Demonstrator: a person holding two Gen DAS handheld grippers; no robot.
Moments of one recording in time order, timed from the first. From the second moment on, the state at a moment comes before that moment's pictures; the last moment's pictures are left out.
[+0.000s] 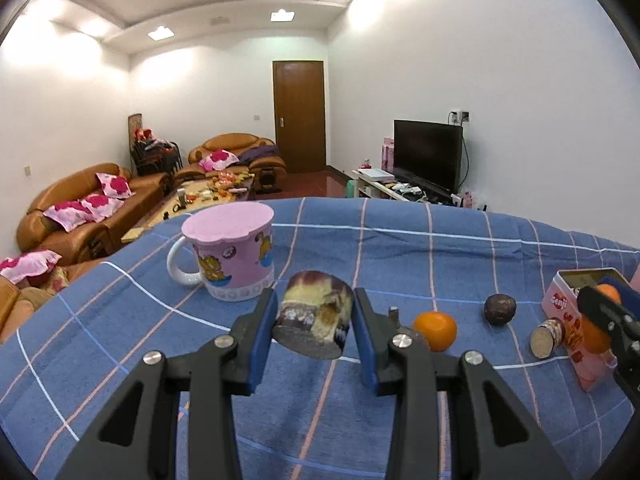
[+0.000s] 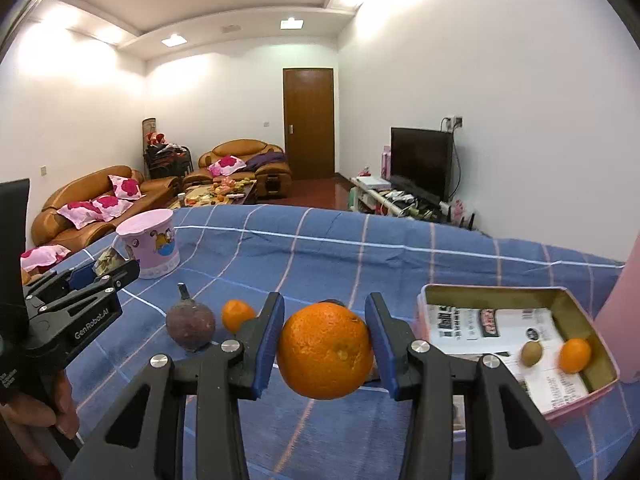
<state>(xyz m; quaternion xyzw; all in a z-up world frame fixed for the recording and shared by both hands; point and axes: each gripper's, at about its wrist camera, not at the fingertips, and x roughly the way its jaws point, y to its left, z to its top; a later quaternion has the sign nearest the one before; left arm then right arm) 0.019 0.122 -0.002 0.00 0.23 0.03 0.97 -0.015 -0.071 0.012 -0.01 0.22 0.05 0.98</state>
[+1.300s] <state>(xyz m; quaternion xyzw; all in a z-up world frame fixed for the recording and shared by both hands) 0.001 -0.035 0.005 0.04 0.22 -0.06 0.97 -0.047 -0.174 0.028 -0.03 0.17 -0.05 0.98</state>
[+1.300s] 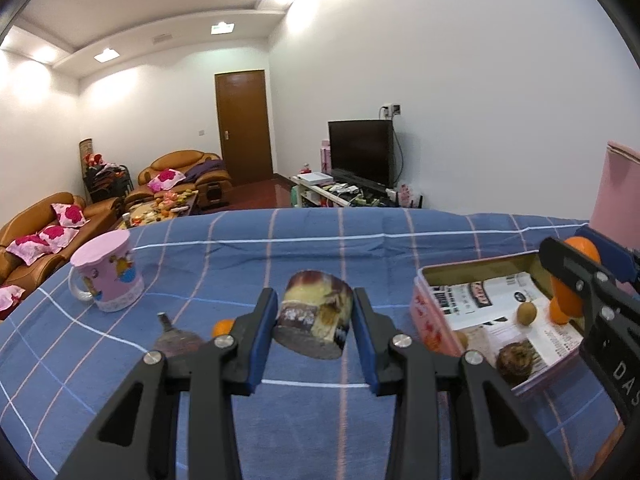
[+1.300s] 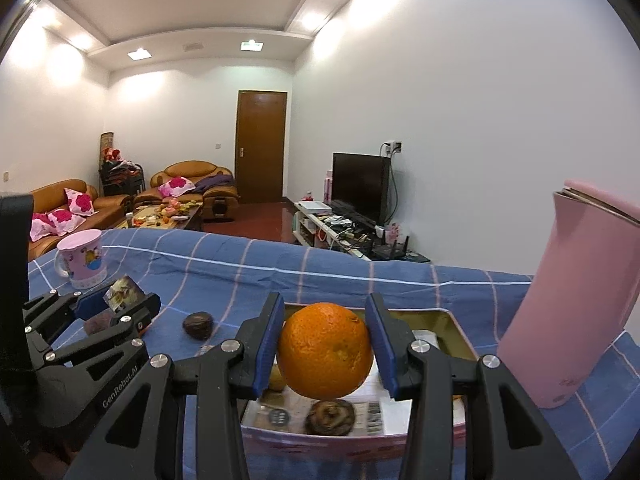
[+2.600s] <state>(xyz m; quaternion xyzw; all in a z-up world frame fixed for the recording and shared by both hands) 0.041 -0.166 -0.004 0.09 0.27 -0.11 0.95 -0.016 -0.289 0.013 0.00 0.24 -0.15 0.96</state>
